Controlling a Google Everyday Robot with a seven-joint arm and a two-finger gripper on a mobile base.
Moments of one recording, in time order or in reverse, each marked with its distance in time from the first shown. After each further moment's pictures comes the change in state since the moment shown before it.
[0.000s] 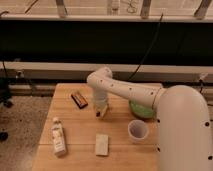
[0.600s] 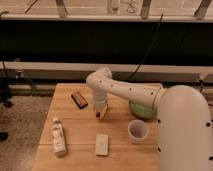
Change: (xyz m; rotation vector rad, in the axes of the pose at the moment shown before) arm -0.006 0.001 -0.001 -0.005 -0.002 -0.027
